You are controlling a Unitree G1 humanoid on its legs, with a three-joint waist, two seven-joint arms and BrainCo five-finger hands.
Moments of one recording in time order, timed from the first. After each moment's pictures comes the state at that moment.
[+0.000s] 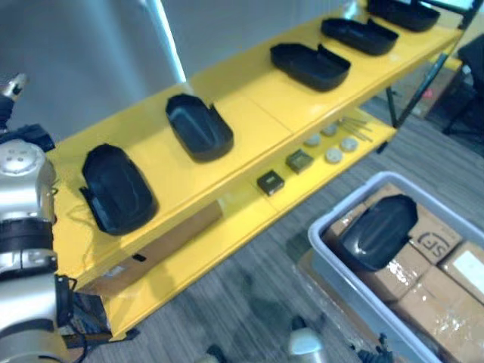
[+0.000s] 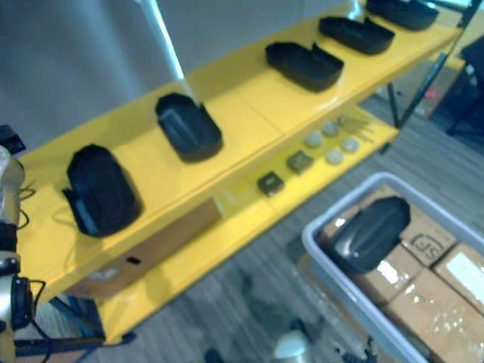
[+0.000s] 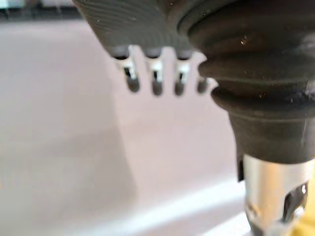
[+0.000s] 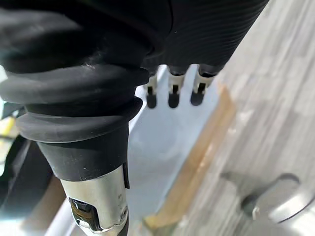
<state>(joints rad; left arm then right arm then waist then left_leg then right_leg) -0.77 0.86 0.13 0.51 -0.46 0.03 0.49 0.43 -0.07 -0.10 0.57 0.18 -0.19 -0.43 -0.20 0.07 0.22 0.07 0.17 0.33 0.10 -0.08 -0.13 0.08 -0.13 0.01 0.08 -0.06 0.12</state>
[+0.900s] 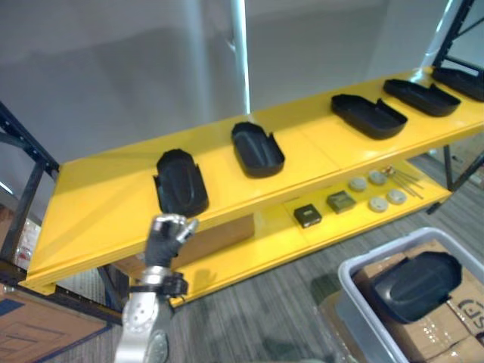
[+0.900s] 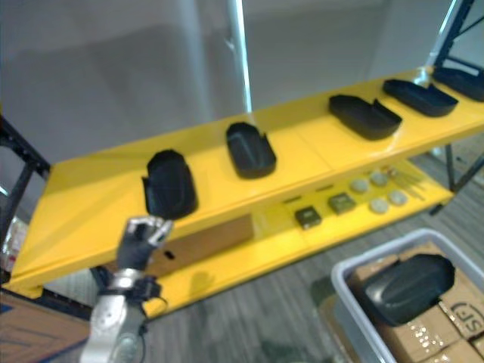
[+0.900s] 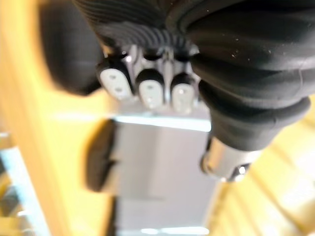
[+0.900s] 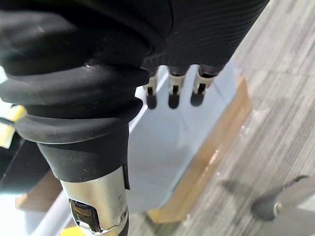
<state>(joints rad) 0.20 0.15 -0.13 -0.09 -0.31 -0.24 0.10 0.39 0.01 -0.19 0.73 0.17 -0.18 -0.53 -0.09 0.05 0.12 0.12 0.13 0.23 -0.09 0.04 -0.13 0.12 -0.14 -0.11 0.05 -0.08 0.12</state>
